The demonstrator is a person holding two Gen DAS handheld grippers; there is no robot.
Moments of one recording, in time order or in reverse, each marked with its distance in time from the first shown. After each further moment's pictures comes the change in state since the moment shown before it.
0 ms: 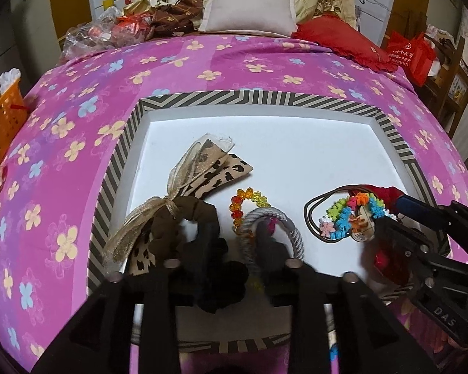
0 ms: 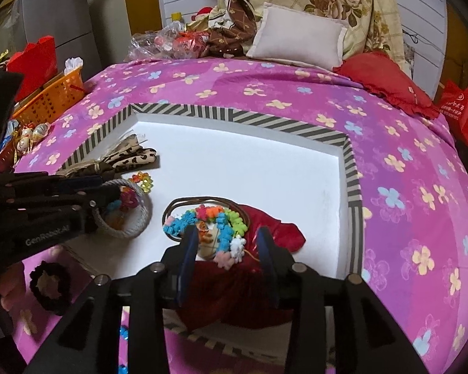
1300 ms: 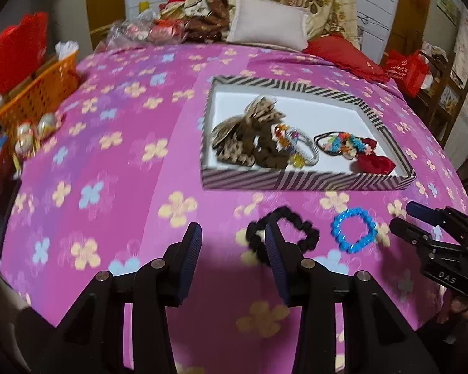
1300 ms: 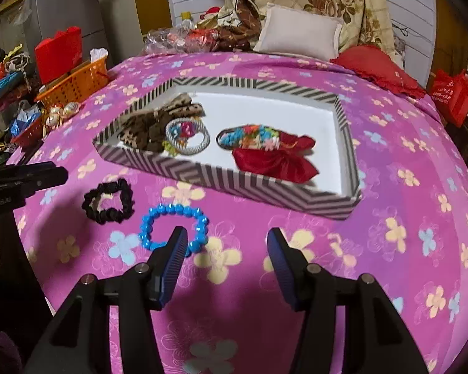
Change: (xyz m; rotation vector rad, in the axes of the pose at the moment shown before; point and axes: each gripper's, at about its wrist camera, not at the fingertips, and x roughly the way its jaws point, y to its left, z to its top) left arm -0.109 0.060 -0.114 -0.074 -0.058 0.004; right arm -0.075 0.043 -0.091 0.008 0.017 0.014
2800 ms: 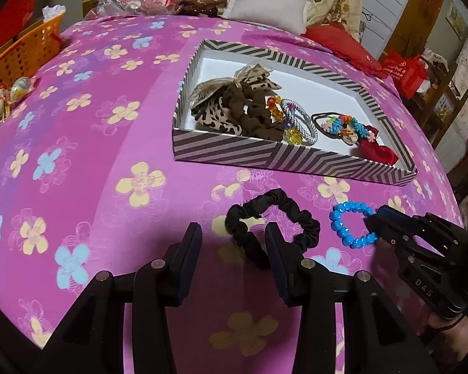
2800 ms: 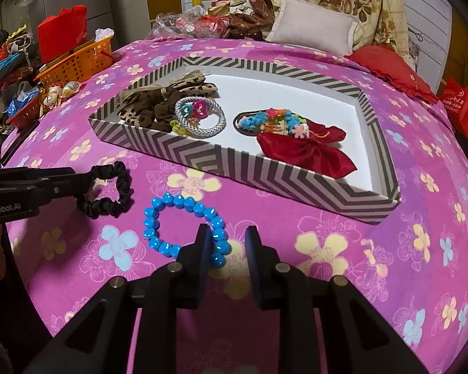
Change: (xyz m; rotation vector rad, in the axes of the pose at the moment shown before) left arm 0.045 -0.004 -0.008 -0.065 0.084 -0.101; right arm 0.033 0.017 -0.001 -0.057 0.041 -0.006
